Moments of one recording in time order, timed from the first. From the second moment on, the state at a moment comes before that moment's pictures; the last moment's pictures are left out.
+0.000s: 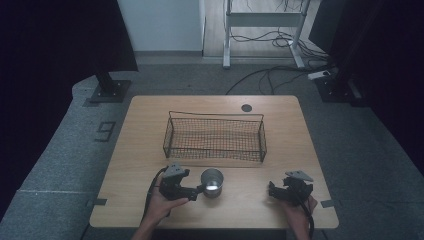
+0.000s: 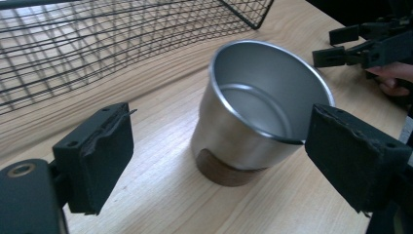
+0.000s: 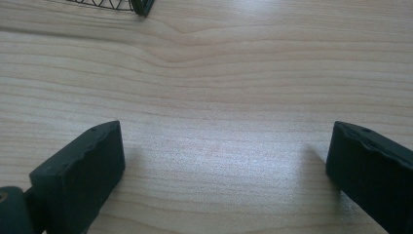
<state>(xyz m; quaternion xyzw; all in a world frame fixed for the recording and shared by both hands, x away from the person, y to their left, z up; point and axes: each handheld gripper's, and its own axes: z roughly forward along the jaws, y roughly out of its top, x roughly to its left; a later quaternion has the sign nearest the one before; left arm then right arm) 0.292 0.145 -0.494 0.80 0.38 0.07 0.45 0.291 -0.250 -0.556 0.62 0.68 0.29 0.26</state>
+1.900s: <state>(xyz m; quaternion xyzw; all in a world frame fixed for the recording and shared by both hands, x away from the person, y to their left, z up) 0.301 0.090 -0.501 0.83 0.34 0.10 0.43 0.291 -0.249 -0.556 0.62 0.68 0.29 0.26</state>
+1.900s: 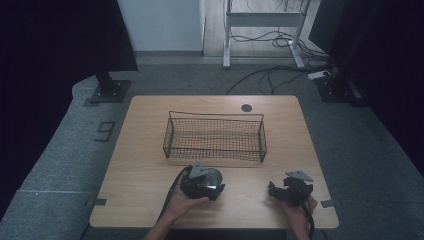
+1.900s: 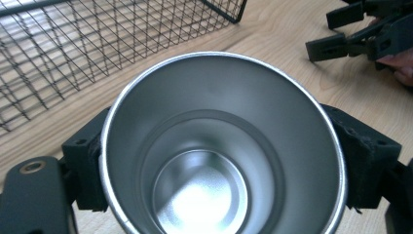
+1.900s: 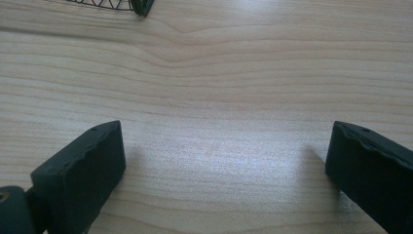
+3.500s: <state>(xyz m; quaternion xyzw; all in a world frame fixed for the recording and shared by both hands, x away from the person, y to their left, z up) 0.319 0.125 -0.439 0.80 0.34 0.11 0.48 0.290 -0.250 -0.556 0.62 0.68 0.29 0.26</state>
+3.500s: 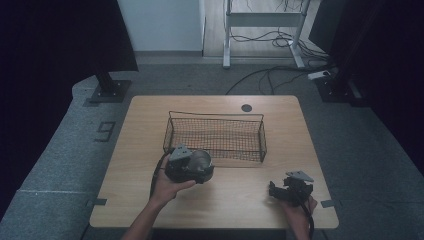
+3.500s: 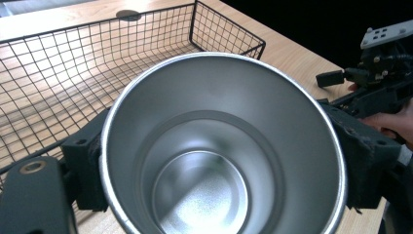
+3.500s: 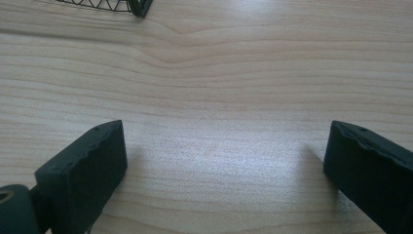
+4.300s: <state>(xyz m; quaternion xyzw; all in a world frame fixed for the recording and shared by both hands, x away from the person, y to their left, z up) 0.335 0.128 -0.423 0.80 0.35 0.12 0.48 0.290 -0.250 -0.556 0.62 0.68 0.29 0.26</state>
